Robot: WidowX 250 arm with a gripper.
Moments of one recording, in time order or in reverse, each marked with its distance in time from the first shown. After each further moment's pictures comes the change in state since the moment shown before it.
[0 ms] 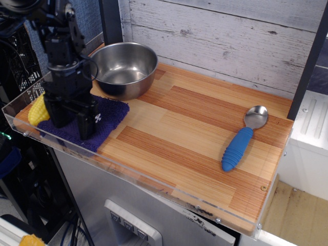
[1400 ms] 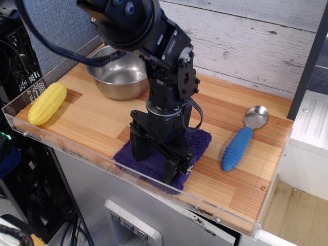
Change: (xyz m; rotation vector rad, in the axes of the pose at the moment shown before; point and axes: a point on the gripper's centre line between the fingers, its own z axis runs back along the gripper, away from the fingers) arm 0.009 -0.159 0.004 0.076 -0.085 -0.280
